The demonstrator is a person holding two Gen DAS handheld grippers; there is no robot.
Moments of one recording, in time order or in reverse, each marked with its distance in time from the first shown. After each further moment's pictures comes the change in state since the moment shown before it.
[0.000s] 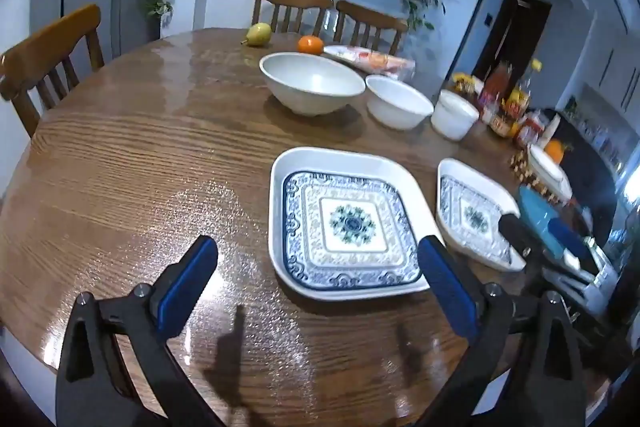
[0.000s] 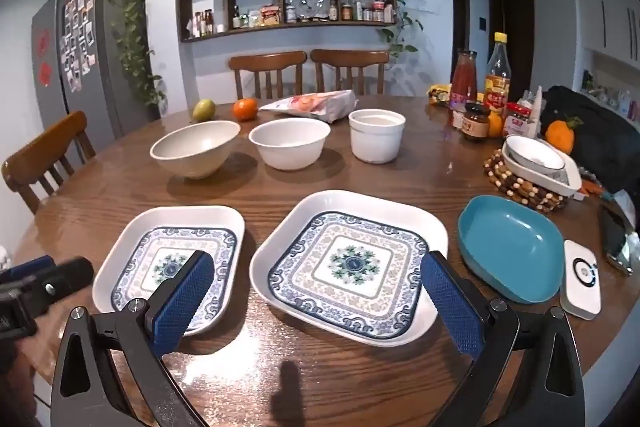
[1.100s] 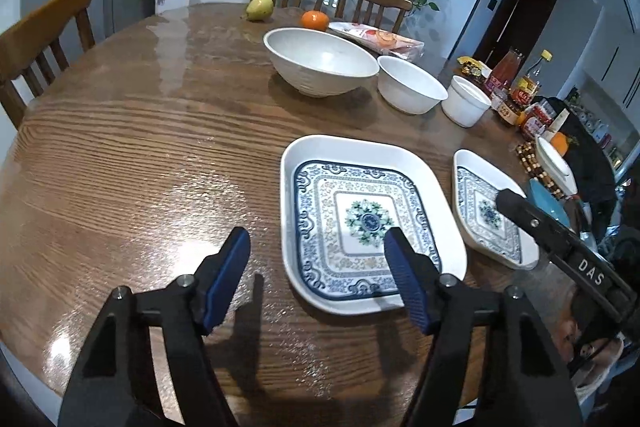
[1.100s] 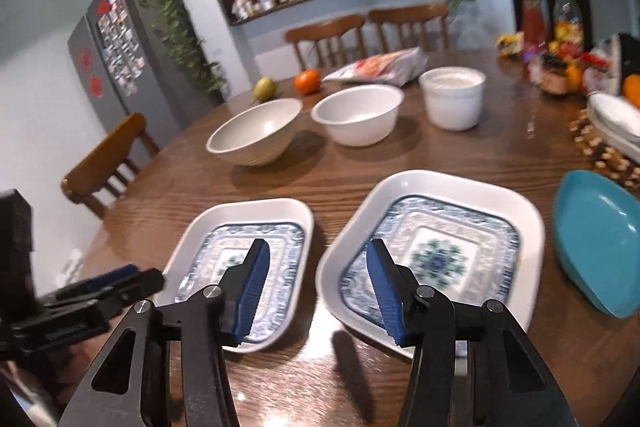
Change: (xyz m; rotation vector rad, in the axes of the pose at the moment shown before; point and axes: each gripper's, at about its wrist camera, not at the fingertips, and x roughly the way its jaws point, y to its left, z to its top) left arm 0.029 0.028 0.013 -0.039 0.105 -0.038; right arm 0.043 -0.002 0.021 0.079 0.161 0.337
